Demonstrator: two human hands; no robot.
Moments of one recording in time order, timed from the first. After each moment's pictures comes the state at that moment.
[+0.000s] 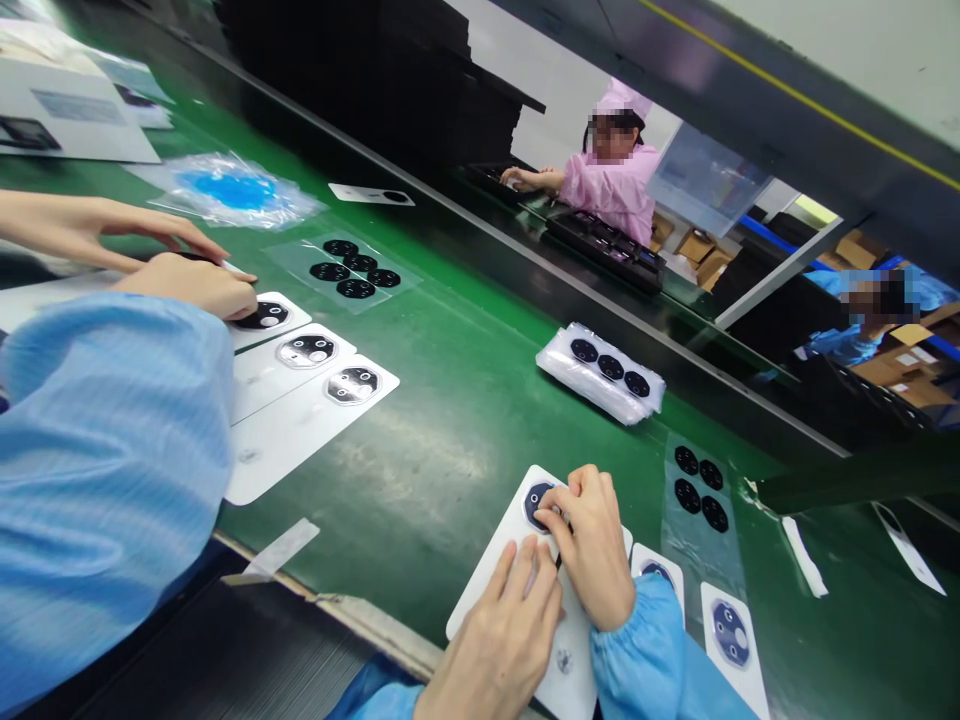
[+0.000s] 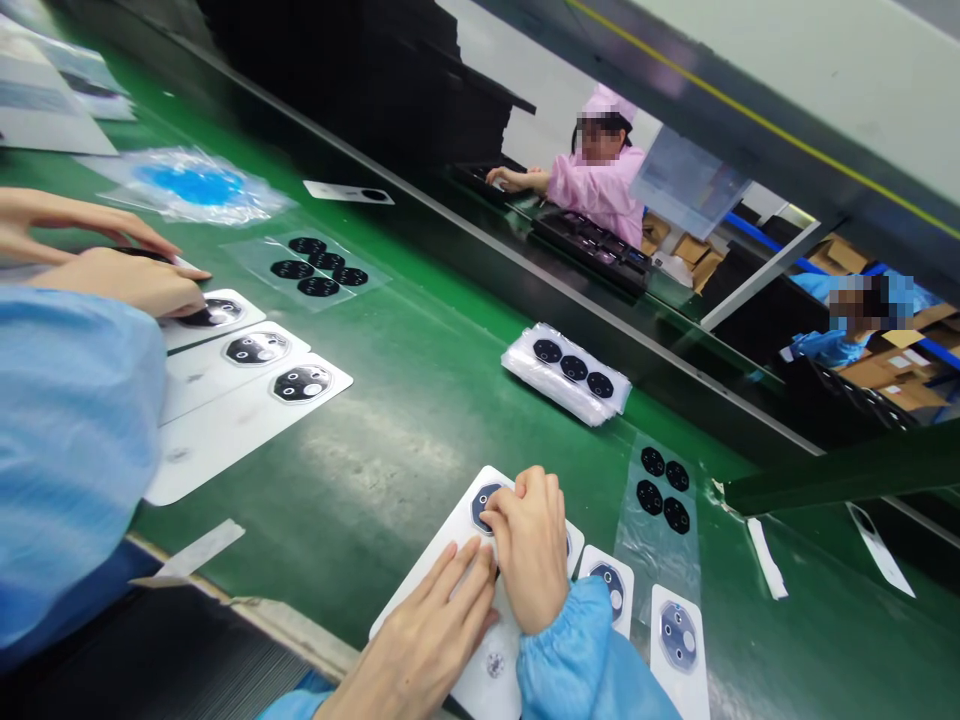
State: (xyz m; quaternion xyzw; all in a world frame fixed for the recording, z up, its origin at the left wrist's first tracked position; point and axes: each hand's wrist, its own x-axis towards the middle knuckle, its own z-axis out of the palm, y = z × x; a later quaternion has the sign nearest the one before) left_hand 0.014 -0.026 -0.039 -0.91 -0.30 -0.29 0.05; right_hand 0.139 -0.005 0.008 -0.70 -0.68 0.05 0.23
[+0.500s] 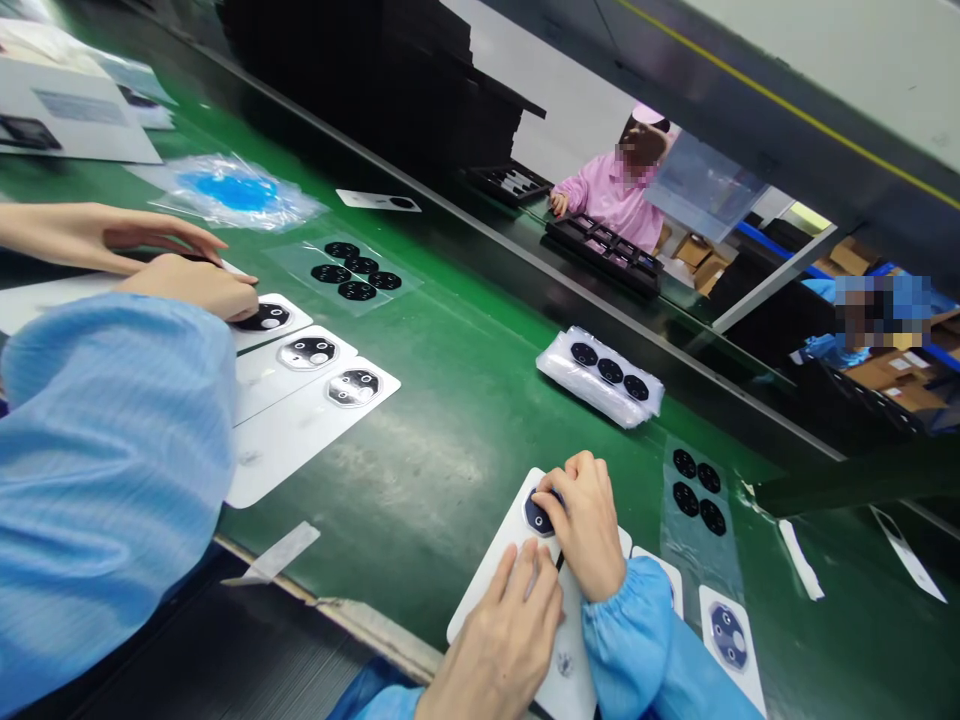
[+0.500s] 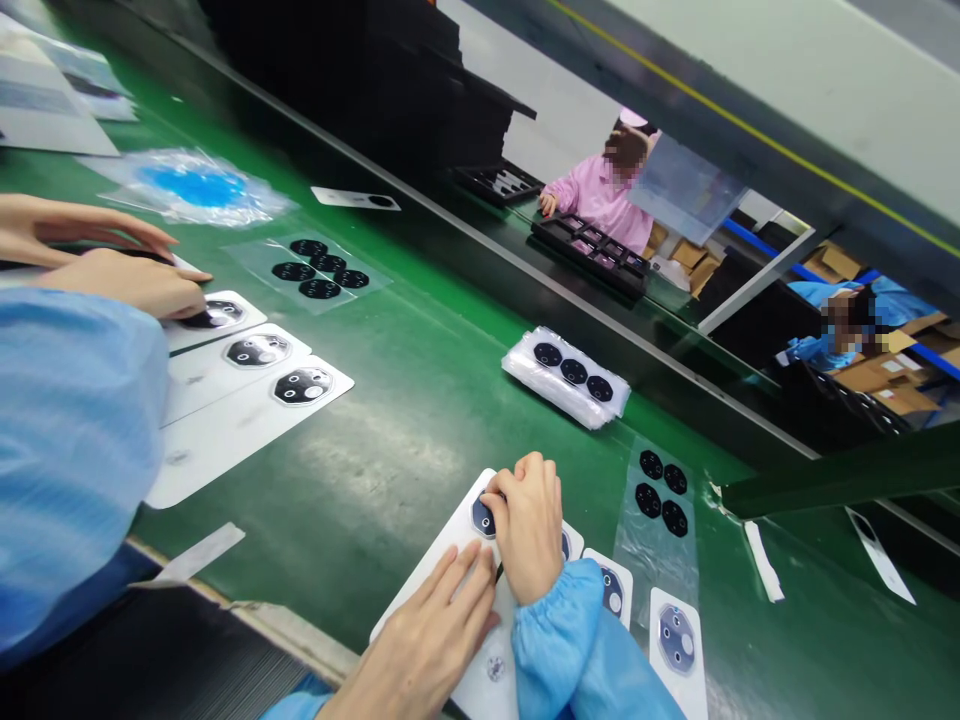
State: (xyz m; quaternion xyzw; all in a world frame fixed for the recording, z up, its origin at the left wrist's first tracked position) left_hand 0.012 -0.027 -0.042 -0.91 -0.30 -0.28 0.06; right_hand 0.138 0.016 0.007 -0.71 -0.68 0.04 0.21
